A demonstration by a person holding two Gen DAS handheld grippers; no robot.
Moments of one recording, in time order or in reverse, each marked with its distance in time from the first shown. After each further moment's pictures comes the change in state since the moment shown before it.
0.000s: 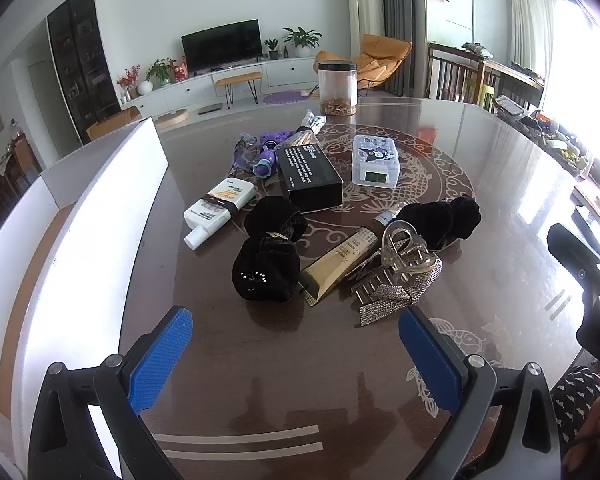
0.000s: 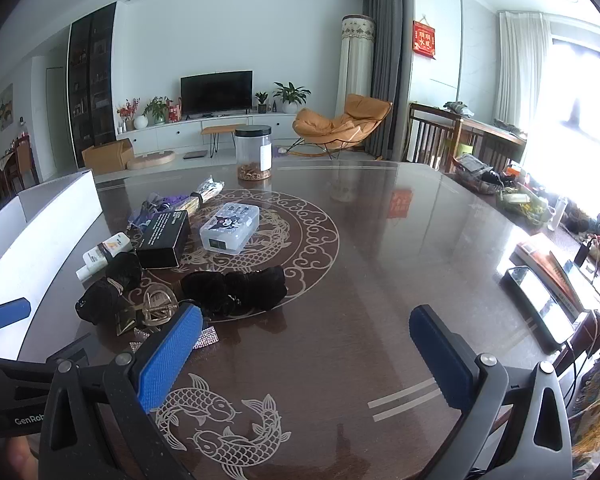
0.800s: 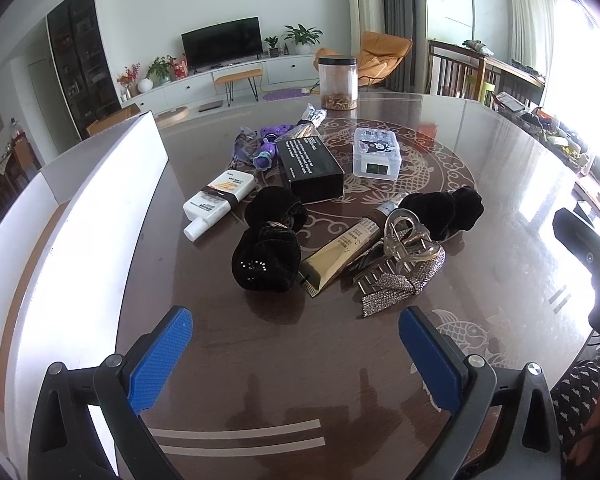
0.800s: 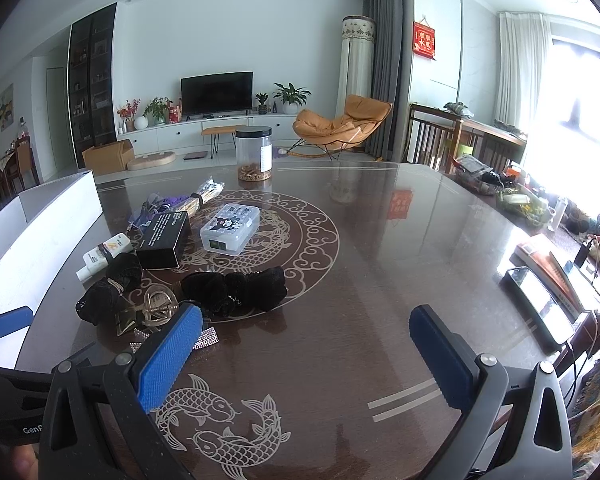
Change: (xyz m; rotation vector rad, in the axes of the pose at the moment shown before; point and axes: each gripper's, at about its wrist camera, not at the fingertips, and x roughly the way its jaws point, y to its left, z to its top) left arm 0.005 -0.001 -0.007 0.007 0.011 0.003; right arm 0.000 0.001 0.000 -0.002 -0.002 0.000
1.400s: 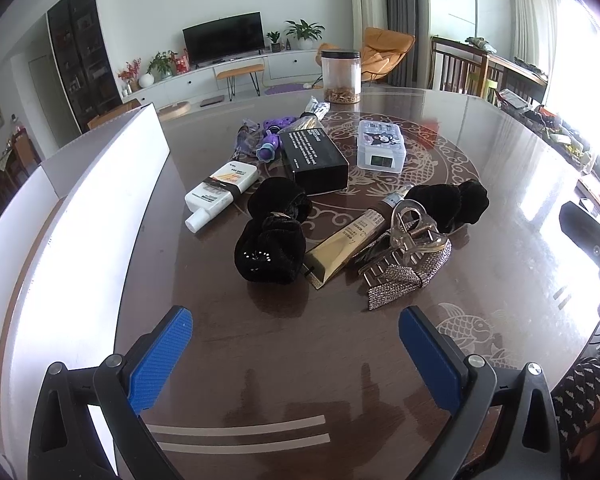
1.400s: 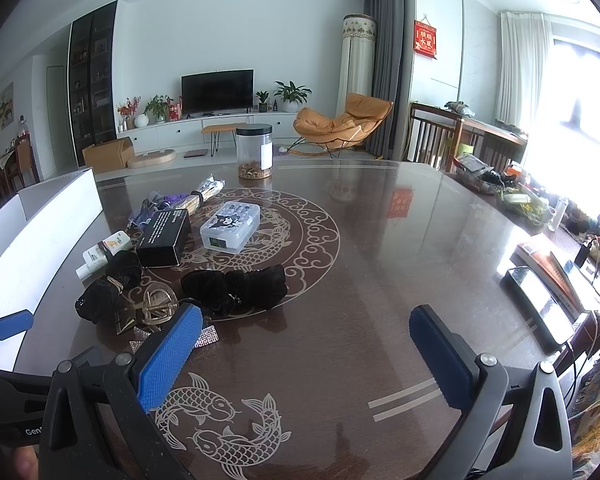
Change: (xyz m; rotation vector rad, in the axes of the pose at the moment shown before) left arm 0.005 0.004 -0.005 -0.006 0.016 0.002; right arm 0.000 0.000 0.000 -0.002 0.002 0.000
